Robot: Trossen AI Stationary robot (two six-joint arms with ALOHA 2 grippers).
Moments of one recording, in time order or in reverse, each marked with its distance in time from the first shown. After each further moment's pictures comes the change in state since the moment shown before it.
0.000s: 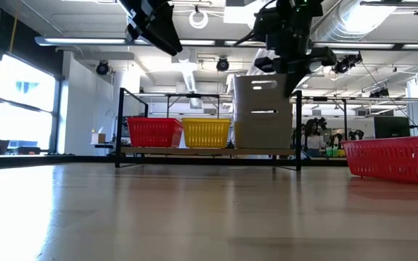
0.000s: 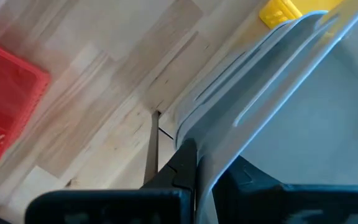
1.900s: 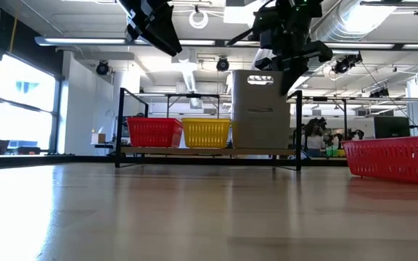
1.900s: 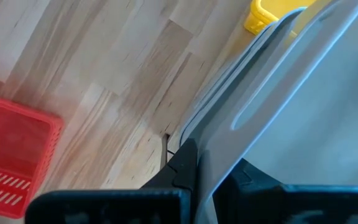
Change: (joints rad) left arm 0.000 0.000 0.000 -0.005 0.000 0.000; right arm 0.002 0.000 0.000 0.020 -0.063 0.206
